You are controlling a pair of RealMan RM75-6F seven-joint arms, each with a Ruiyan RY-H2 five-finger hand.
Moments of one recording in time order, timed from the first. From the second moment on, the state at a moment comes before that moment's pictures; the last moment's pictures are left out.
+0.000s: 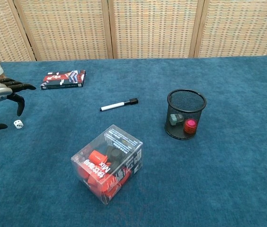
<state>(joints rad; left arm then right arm) -0.63 -1.51 0.02 -0.88 1.59 0.93 -0.06 0.09 -1.18 0.03 -1.54 -1.55 1.47 -0.04</state>
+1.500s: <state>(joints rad) -0.67 -1.57 0.03 -0.84 1.53 0.88 -0.02 0.08 -1.18 0.03 -1.54 -1.57 1.50 -0.03</state>
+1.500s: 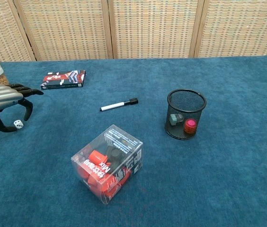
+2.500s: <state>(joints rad) -0.68 -1.49 0.01 -0.96 1.53 0.93 -0.01 0.08 -1.18 0.04 -1.52 -1.56 1.50 -0.01</state>
